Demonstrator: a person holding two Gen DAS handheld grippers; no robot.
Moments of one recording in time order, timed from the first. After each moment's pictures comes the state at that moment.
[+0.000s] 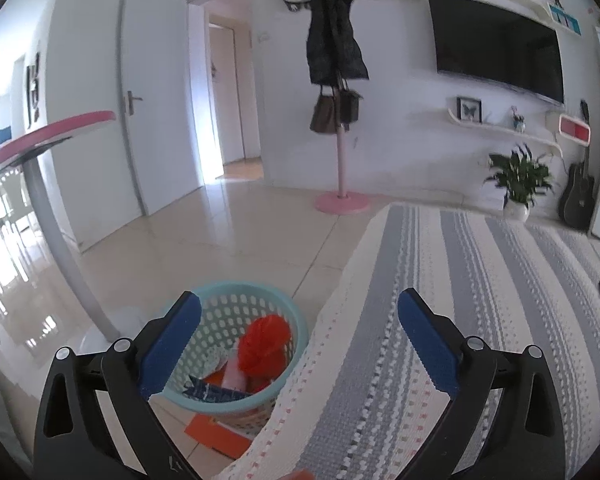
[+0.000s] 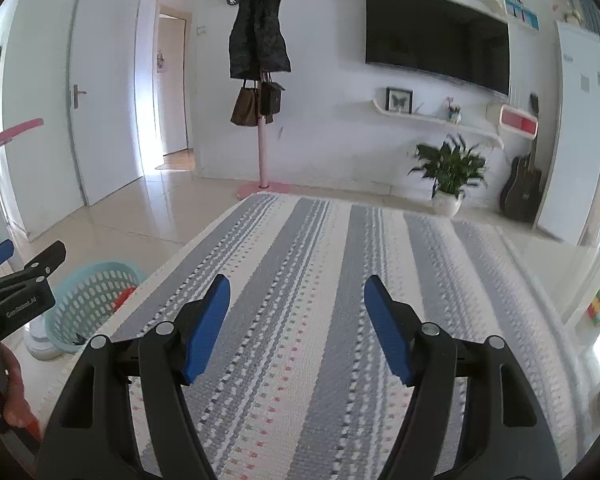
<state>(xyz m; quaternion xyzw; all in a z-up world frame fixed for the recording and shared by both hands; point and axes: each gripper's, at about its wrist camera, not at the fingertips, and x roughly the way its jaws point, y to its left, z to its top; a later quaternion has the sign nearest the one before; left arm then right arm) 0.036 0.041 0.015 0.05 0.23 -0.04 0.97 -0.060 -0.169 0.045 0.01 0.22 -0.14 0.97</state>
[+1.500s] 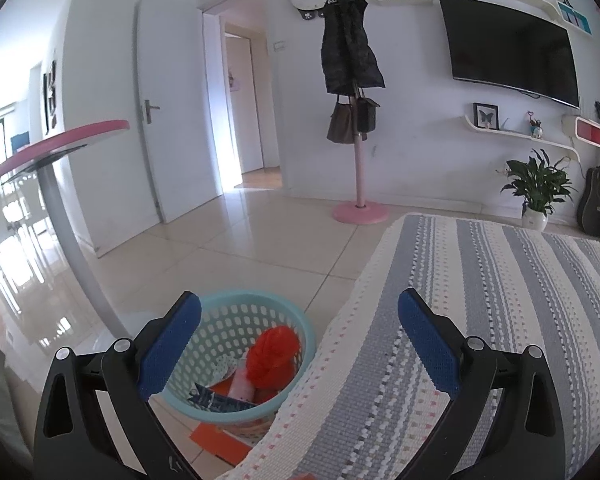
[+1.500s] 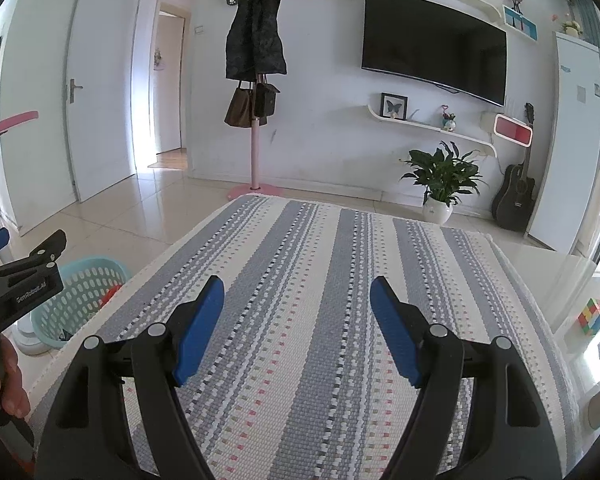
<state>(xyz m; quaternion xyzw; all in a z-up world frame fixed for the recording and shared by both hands) 0.042 0.030 0.020 0.05 0.20 0.00 0.98 -0.057 -0.177 0.041 0.02 0.23 -0.14 0.96</state>
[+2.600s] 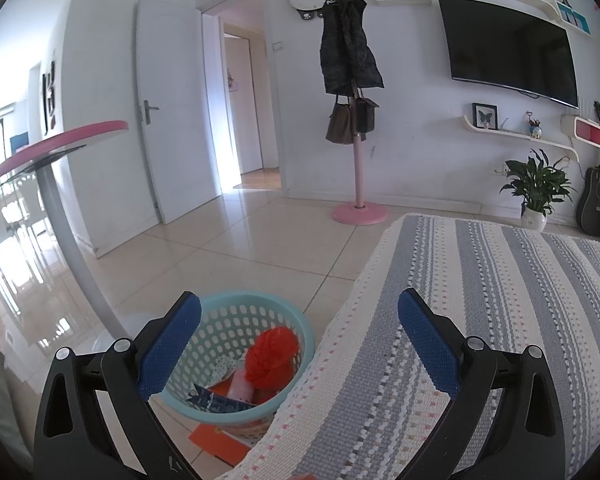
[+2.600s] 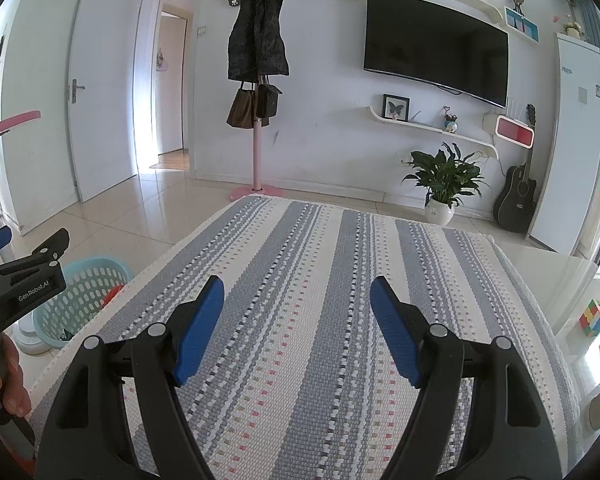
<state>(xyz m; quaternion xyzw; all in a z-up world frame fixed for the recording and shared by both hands) 0.042 0.029 0.021 0.05 0.20 0.00 0.98 -0.053 -0.177 0.041 0.02 0.23 -0.14 0.96</state>
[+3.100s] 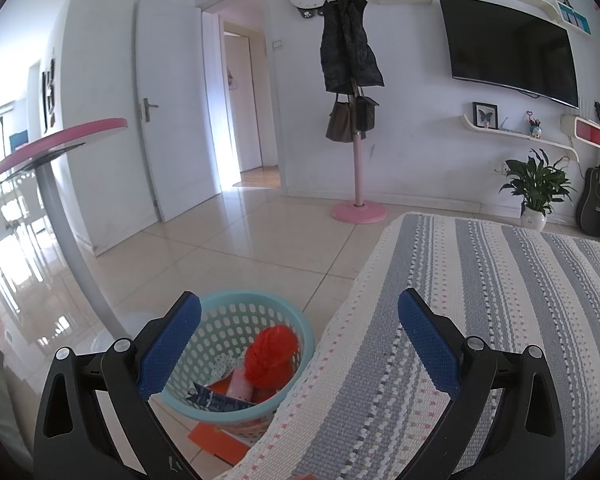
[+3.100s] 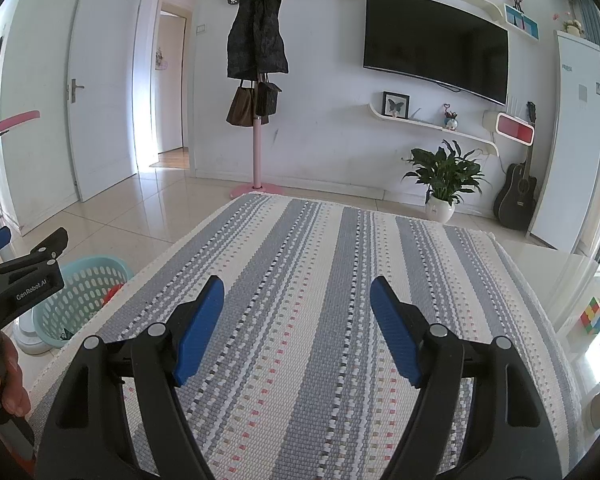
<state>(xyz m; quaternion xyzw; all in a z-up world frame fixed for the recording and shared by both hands) 0.043 0.028 0.019 0.05 0.20 0.00 0.98 -0.054 -0.179 0.038 0.02 0.23 -0.14 0.96</state>
